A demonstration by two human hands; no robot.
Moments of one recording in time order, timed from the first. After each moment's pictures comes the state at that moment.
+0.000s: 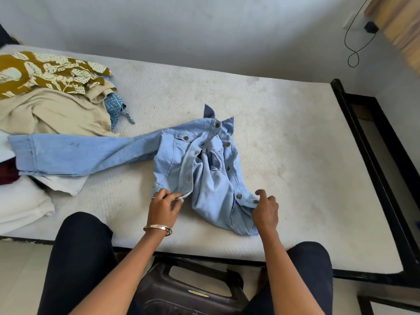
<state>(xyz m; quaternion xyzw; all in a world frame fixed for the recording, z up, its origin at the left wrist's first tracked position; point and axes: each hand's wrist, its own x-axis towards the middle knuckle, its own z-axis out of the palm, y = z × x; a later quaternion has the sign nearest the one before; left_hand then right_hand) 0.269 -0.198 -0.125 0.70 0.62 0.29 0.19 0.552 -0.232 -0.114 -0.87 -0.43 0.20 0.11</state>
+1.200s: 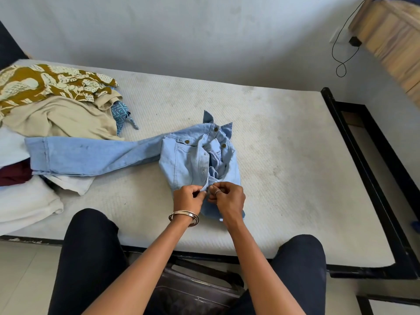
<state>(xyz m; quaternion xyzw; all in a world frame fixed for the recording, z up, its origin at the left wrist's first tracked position) 0.334 -0.218 -0.042 0.60 0.63 0.33 0.35 0.448 -0.234 -0.037 -0.72 -0.33 0.41 0.46</state>
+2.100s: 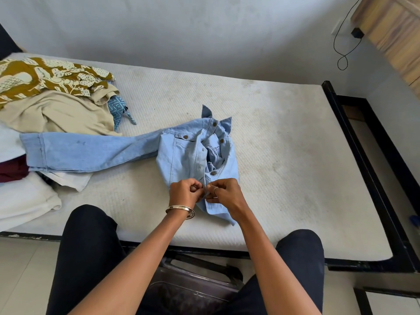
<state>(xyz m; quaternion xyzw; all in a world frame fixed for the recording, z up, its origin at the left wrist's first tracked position) 0.327 -0.207 -0.058 0.58 0.63 0.33 0.40 0.467 -0.228 -0.035 -0.66 -0.40 0.53 0.35</state>
